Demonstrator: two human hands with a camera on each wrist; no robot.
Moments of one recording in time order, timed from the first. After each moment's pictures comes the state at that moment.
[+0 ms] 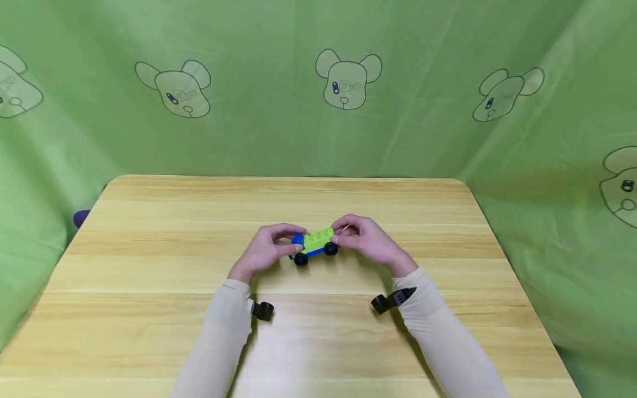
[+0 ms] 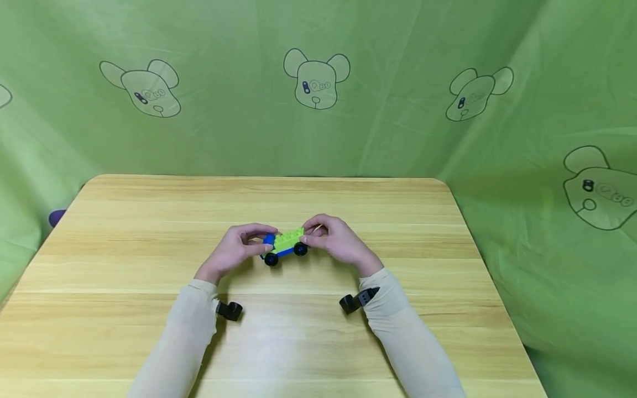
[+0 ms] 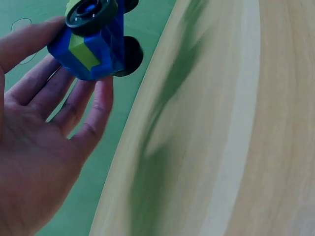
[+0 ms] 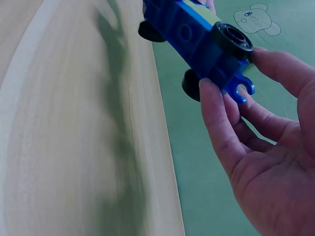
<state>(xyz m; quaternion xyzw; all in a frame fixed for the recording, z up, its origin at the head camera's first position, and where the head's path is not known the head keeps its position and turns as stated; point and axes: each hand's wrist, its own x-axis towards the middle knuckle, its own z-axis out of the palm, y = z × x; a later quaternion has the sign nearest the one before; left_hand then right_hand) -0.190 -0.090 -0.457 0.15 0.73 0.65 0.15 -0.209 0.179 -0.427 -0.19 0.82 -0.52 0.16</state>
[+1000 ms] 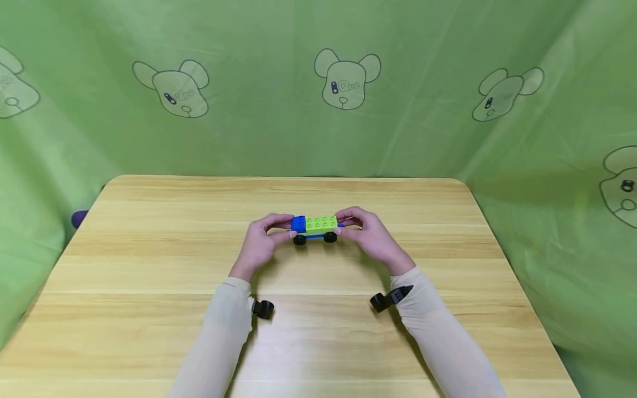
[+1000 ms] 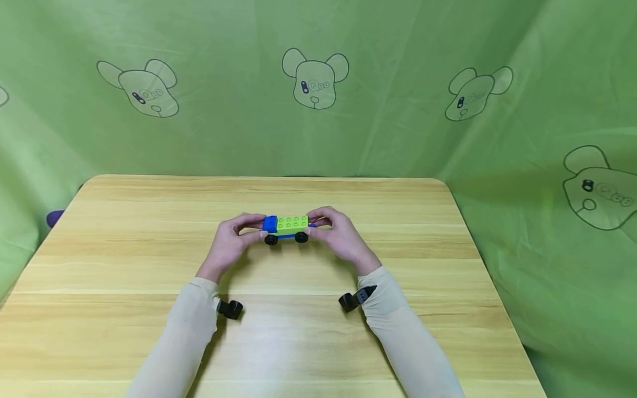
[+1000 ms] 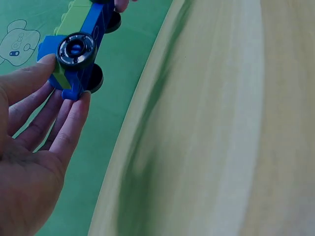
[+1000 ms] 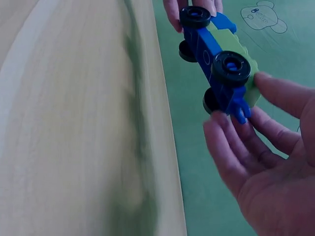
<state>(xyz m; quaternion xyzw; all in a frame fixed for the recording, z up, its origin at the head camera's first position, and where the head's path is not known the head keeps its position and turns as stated) -0.200 -0.088 -0.462 0.07 0.73 0.68 0.03 -0.215 0.180 -0.432 -0.14 0.82 -0.54 0.10</state>
